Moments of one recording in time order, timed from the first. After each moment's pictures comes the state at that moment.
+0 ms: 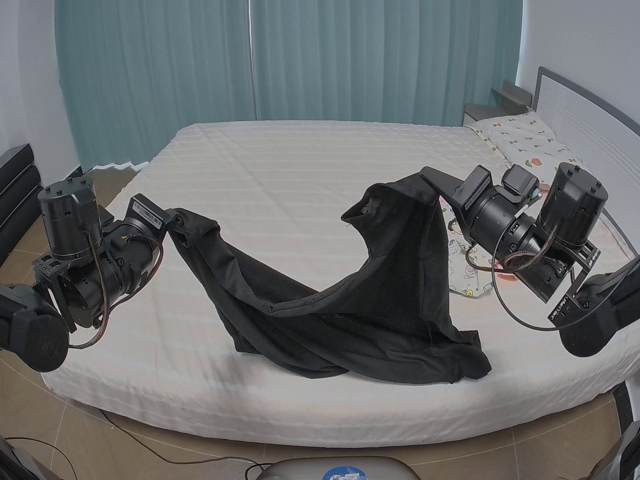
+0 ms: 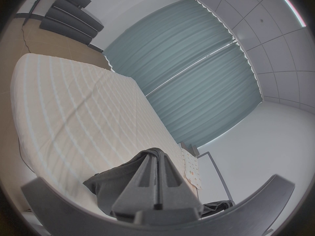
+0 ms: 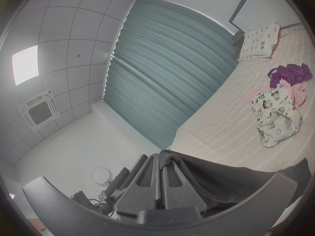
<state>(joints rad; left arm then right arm) -0.34 1.60 -0.66 -0.81 0.20 -1.02 0.53 1.79 -0.76 -1.20 0.01 0.84</state>
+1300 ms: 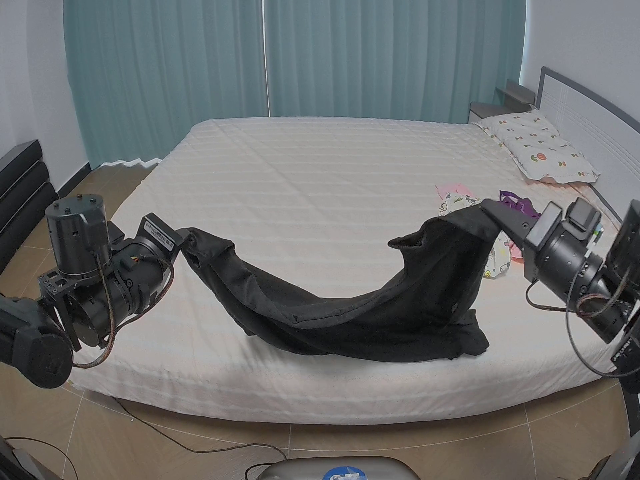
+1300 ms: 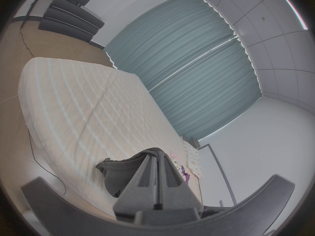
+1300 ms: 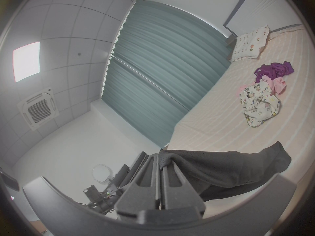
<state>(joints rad) -0.39 1.57 -0.61 -0.81 0.20 -1.02 0.51 1.45 -0.46 -1.15 0.01 0.85</state>
